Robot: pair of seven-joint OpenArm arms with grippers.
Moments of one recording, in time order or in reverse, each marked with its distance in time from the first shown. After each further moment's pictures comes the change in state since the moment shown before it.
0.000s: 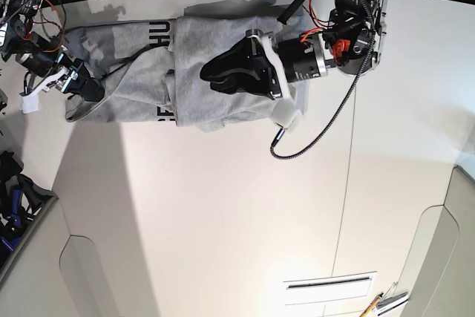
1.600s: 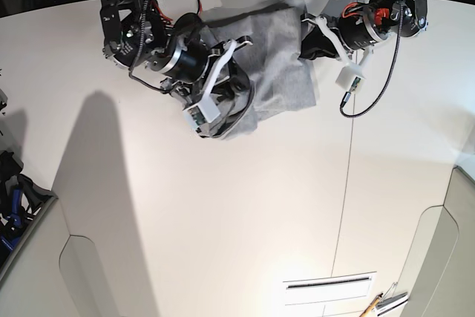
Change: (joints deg) left arm 11.1 -3.2 -16.9 1.2 22.5 3.1 -3.3; right arm -4.5 -15.1 -45.6 34.8 -36.3 -15.9 10.9
